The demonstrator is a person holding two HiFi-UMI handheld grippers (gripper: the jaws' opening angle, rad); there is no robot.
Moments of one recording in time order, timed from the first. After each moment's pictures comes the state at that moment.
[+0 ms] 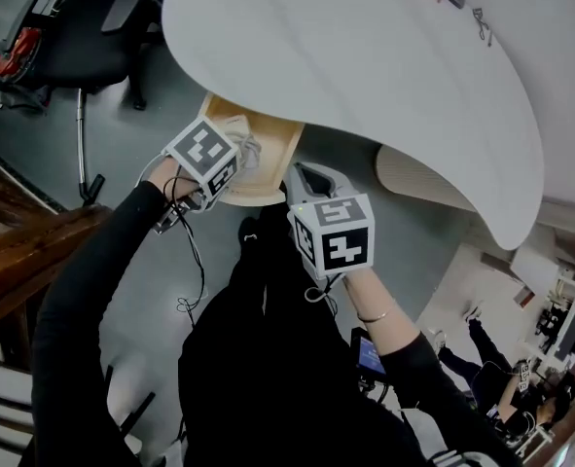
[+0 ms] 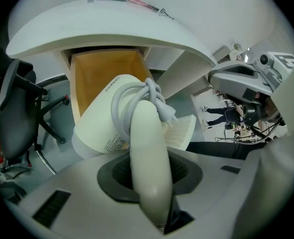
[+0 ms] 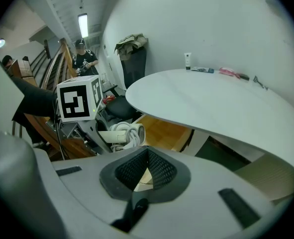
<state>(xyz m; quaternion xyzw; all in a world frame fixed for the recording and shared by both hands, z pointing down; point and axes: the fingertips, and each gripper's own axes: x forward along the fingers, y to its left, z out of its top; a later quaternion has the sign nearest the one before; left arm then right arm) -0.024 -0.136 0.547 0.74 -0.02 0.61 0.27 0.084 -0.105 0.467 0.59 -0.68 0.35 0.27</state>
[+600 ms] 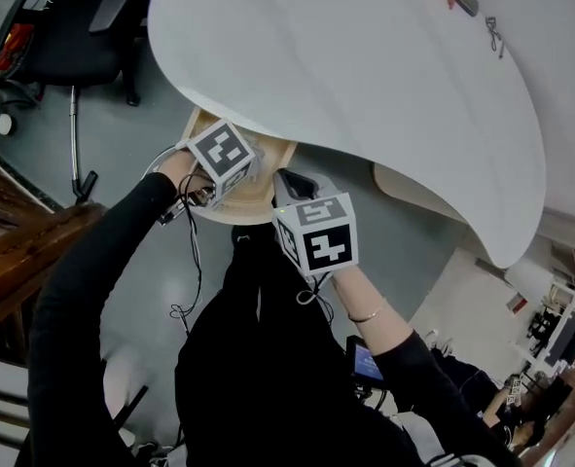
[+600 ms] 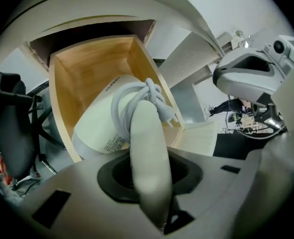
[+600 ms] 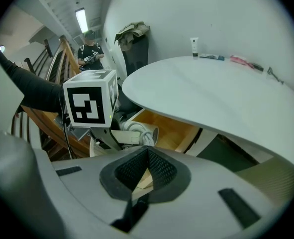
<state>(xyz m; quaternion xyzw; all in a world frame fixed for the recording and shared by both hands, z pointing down) 0.002 -0.153 0.583 0.71 0.02 0.66 0.24 0.083 -0.132 0.498 0.55 -0.68 0.39 0.29</state>
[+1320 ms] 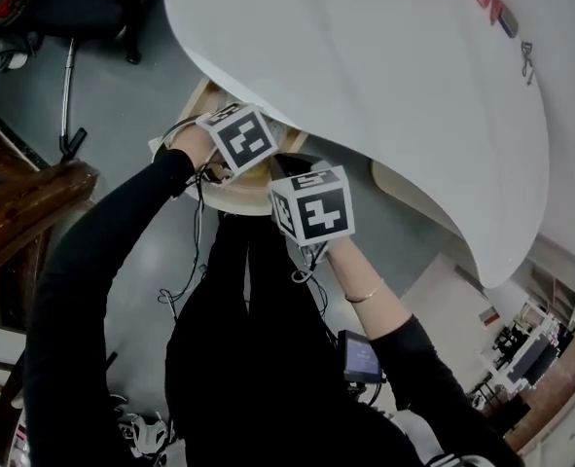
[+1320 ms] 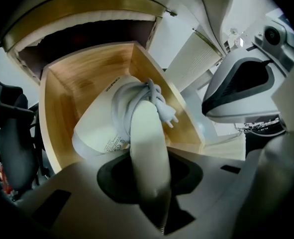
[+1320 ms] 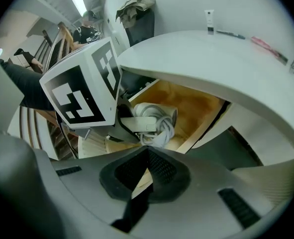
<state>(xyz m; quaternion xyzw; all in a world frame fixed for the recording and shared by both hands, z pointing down) 0.035 -0.167 0.620 0.76 0.00 0.62 0.20 0.072 -0.138 0.553 0.47 -0.68 0.44 0.36</state>
